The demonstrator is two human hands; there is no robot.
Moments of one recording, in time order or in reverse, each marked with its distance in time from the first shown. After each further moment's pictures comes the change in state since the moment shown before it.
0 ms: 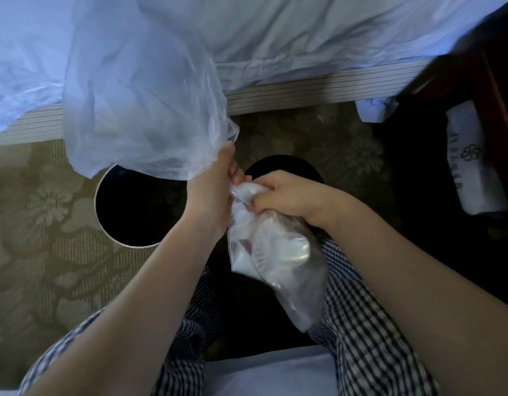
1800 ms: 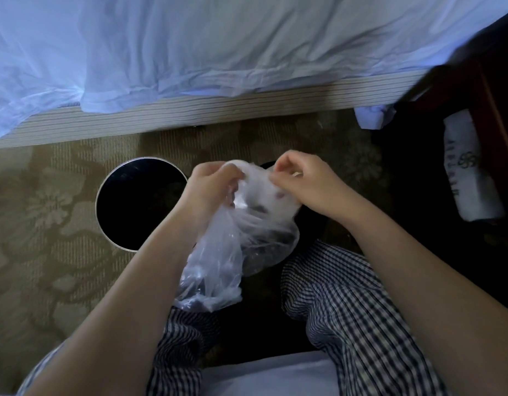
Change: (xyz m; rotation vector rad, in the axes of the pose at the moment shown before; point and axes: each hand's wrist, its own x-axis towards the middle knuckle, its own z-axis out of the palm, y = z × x) left_hand -0.004 0.021 -0.018 0.608 -0.167 -0.003; right_hand -0.010 0.005 -0.027 -0.266 0.385 -0.141
